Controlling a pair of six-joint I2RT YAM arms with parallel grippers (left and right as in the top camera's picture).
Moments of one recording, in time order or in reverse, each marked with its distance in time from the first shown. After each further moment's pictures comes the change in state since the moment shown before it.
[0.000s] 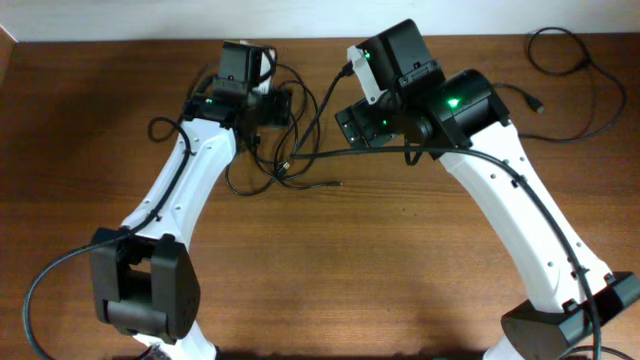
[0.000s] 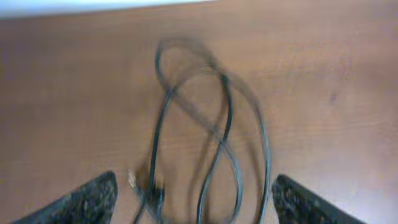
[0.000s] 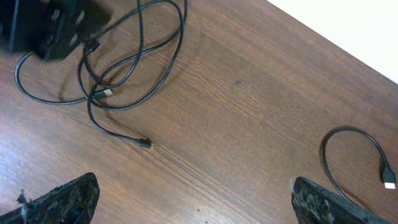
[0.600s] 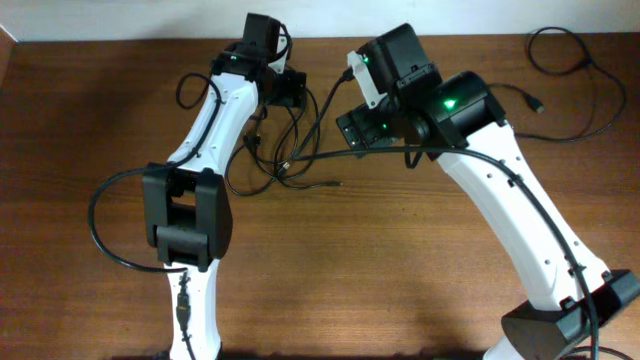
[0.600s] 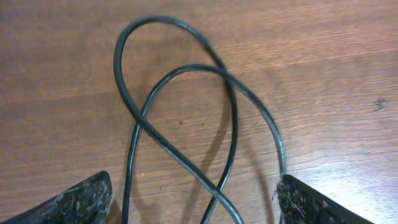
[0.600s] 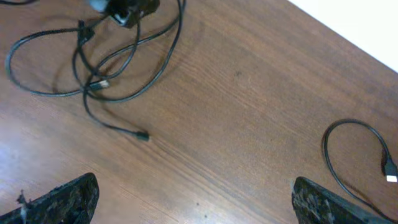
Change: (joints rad) left arm 0.006 0.435 0.488 -0.277 0.054 -0.003; right arm 0.000 -0.002 -0.046 0.014 0.014 0.002
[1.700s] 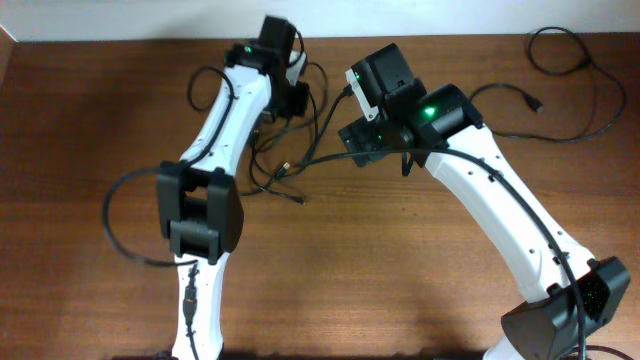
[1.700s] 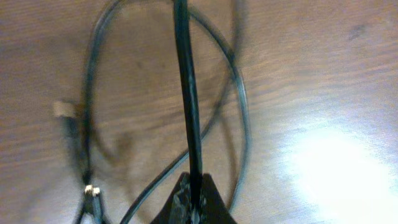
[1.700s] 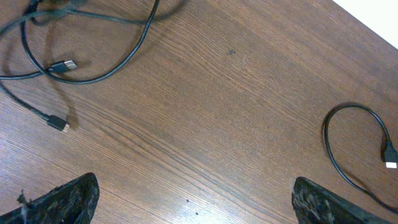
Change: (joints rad) left arm -0.042 0.072 0.188 -0.313 0.050 0.025; right arm 0.000 0.001 -0.146 0.079 0.056 0.000
